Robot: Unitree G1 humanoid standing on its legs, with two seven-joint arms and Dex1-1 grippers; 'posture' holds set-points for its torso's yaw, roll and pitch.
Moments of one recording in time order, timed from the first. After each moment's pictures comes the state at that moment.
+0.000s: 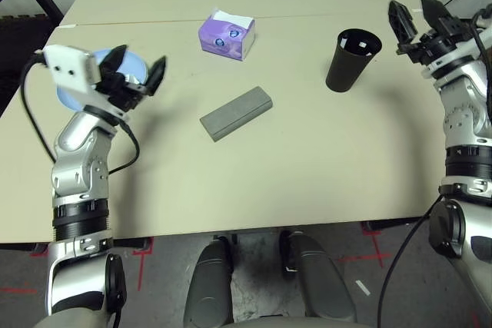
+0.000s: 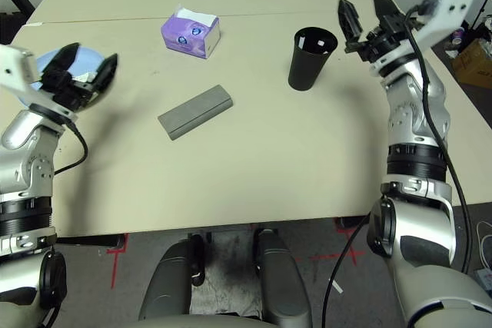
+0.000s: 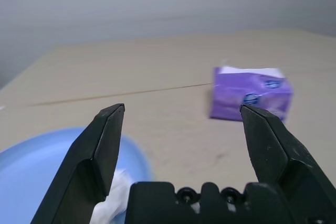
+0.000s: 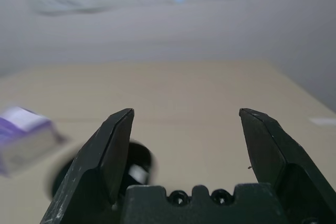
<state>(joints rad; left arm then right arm) -0.42 0.48 0.40 0.09 -0.36 0.09 -0.39 -0.72 -0.46 -0.38 0.50 0.34 -0.04 0.43</state>
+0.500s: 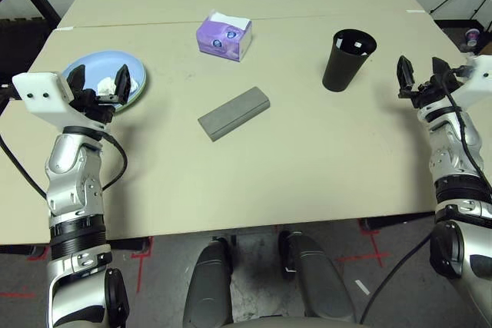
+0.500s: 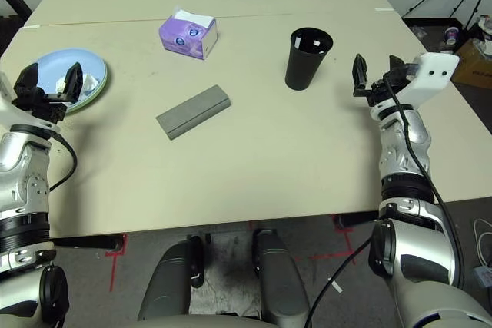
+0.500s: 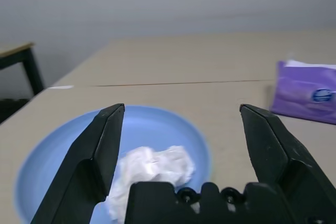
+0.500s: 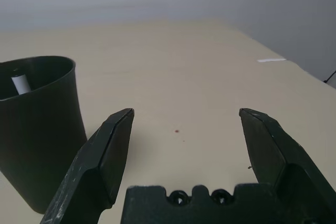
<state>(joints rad) -0.40 0.47 0.44 0.22 -0.28 -0.06 -0.25 -0.72 -0.45 -0.37 0.82 0.31 -0.24 0.41</state>
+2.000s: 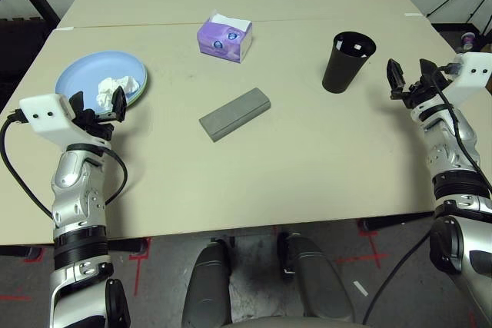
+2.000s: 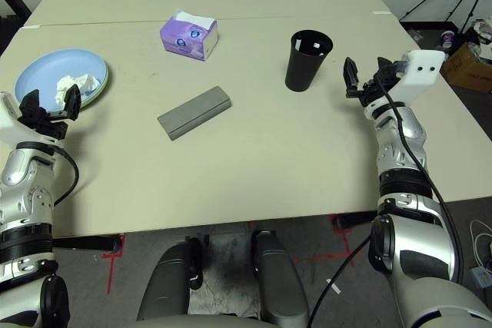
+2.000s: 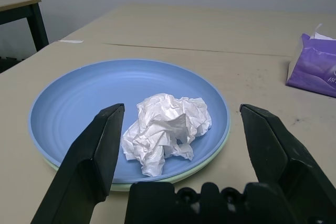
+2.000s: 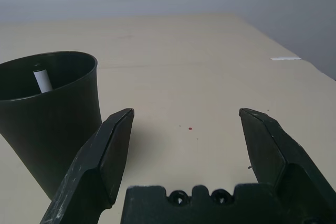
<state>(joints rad) -0.35 0.45 0.45 0.26 -0.34 -0.02 -0.26 -0.71 -0.45 -0.35 0.78 0.30 -0.20 0.43</state>
